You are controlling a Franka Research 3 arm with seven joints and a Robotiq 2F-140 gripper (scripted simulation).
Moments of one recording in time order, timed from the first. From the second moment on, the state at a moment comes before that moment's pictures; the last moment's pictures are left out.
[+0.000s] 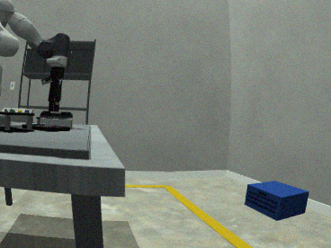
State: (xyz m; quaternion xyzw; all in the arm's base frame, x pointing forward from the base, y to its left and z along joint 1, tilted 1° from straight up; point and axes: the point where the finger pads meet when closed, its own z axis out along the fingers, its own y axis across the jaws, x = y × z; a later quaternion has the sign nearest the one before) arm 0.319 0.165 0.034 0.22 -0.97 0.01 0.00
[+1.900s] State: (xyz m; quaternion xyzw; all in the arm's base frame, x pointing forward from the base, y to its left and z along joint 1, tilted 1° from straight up) arm 0.319 0.165 0.028 0.22 -0.97 0.00 0.00
